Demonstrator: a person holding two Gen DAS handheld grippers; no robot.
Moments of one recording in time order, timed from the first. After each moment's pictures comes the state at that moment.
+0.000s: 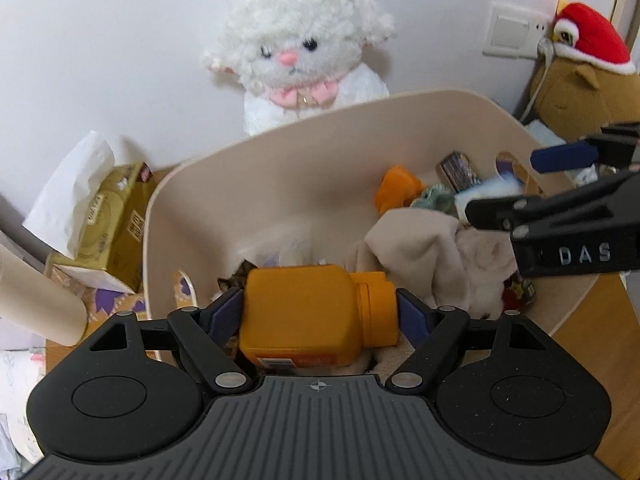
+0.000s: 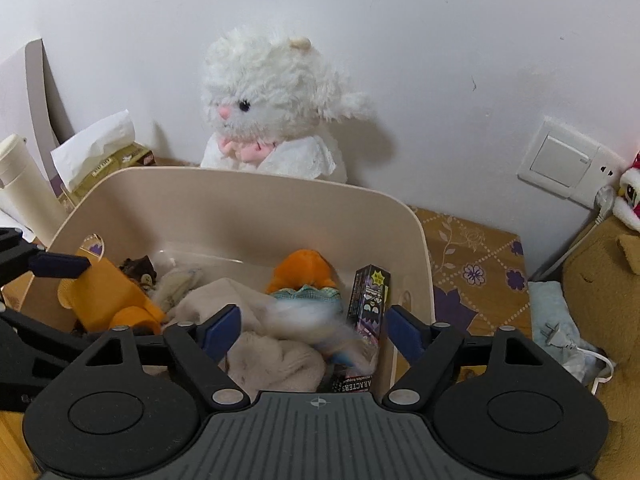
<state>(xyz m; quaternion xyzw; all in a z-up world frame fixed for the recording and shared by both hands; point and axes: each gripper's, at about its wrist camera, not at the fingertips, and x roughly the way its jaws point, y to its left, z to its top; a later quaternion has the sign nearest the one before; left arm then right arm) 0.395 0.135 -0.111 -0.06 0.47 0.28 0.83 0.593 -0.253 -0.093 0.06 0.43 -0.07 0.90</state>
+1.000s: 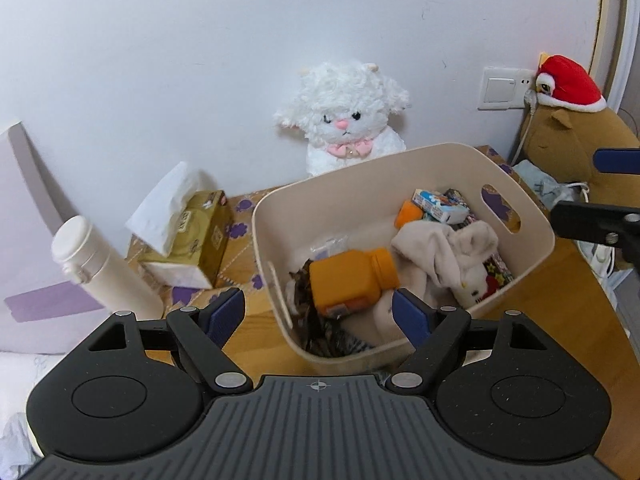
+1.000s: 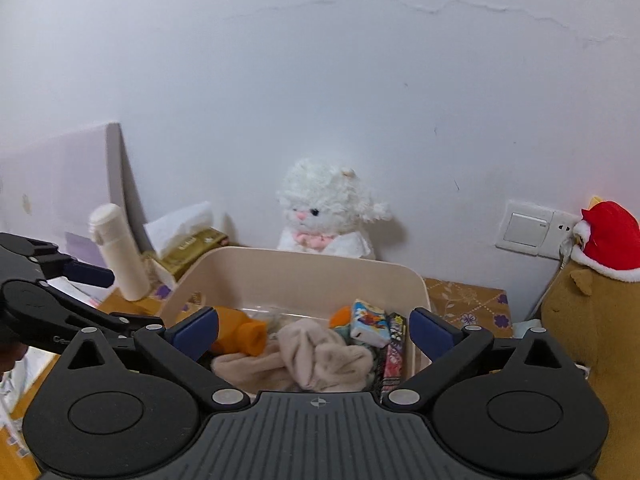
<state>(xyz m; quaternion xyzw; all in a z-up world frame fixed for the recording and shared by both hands) 0.299 0.093 -0.028 -0.04 0.41 0.30 0.86 0.467 -0.199 0.000 0.06 0.29 -0.05 0.95</state>
